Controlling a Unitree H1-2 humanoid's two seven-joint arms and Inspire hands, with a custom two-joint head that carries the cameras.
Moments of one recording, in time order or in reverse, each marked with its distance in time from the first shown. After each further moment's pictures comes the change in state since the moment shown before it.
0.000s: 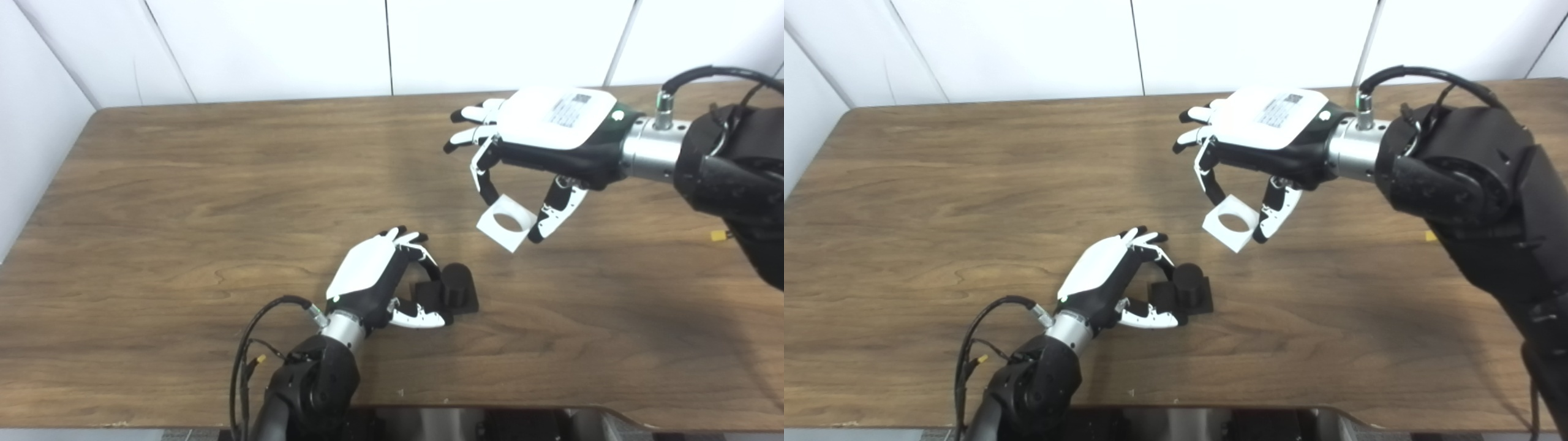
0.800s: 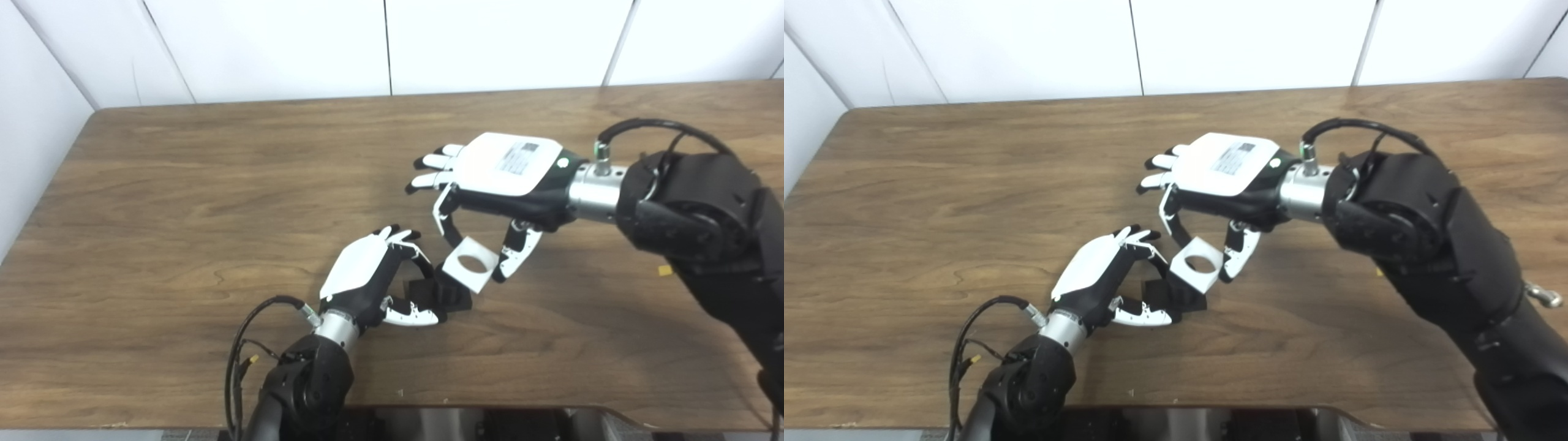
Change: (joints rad) left arm 0.002 0.005 0.007 0.002 -0.022 -0.001 0.020; right arm 0.071 0.105 0.083 0.003 -0.061 -0.016 0.006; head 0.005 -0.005
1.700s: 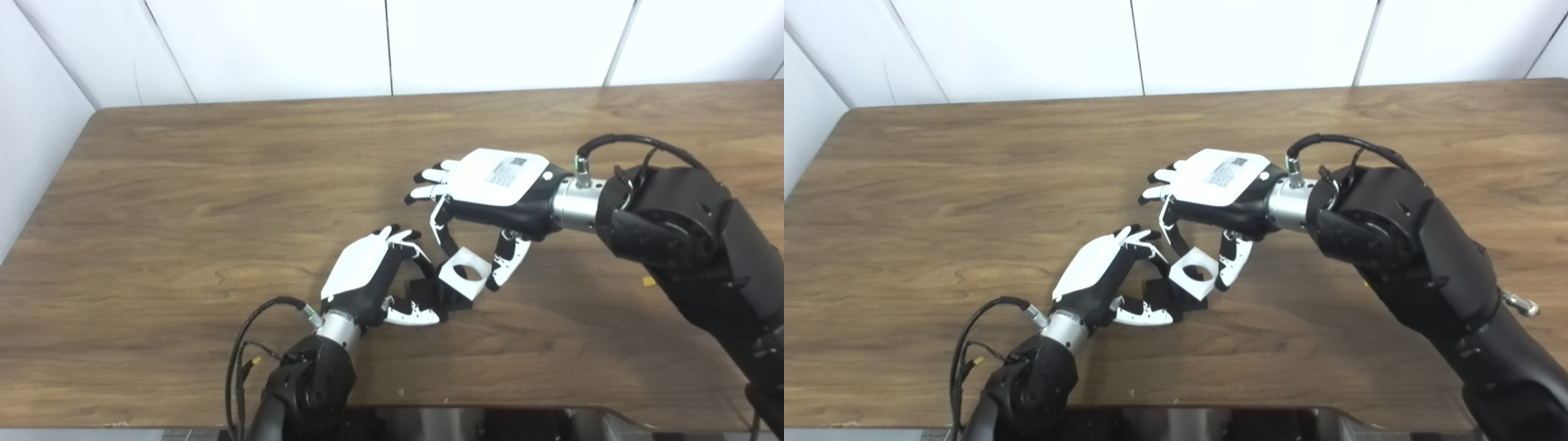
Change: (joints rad) left arm 0.001 -0.009 -0.002 0.004 0.004 0.001 0.010; right arm 0.026 0.026 0.008 0.070 -0.036 -0.023 -0.016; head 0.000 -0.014
